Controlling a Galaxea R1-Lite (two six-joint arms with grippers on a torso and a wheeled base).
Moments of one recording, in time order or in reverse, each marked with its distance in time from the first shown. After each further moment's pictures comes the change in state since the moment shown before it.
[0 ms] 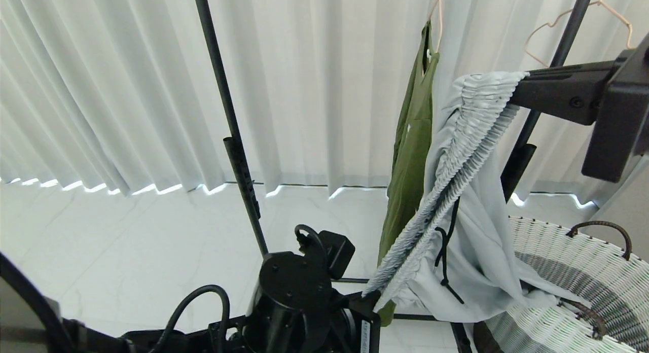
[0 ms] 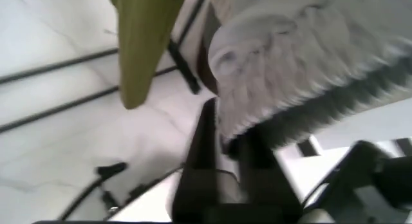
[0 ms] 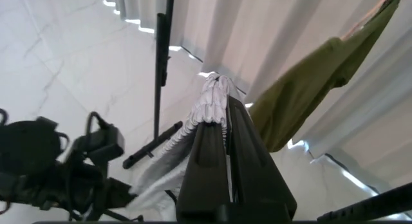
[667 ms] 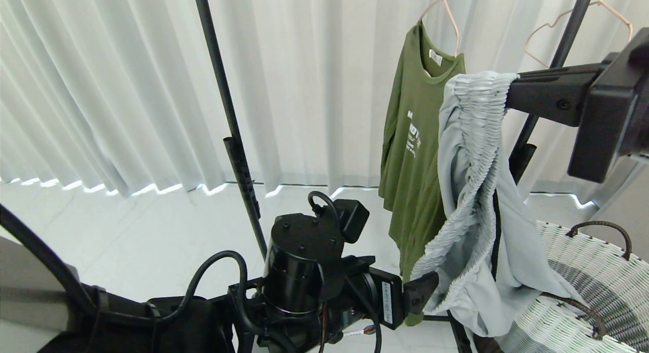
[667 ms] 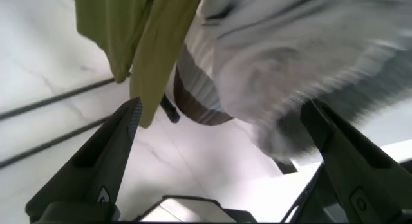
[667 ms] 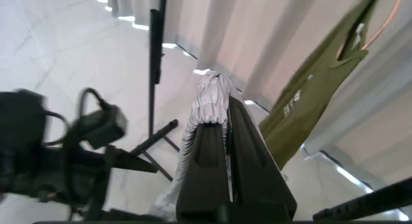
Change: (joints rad) left arm 0.029 0.043 -0.158 0.001 -0.124 -0.081; right arm 0.000 0.017 -0.003 -0.008 0.010 0.000
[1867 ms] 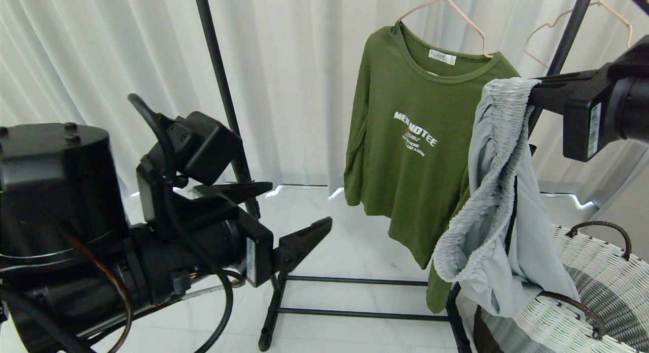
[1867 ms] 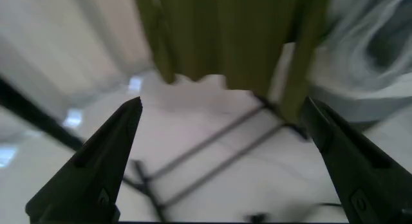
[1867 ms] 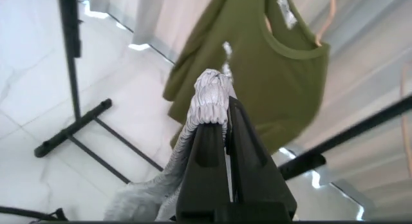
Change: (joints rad) left arm 0.177 -0.475 0.016 0.339 0.028 0.467; right arm -0.233 -0.001 0.024 -0.002 0.000 -0.159
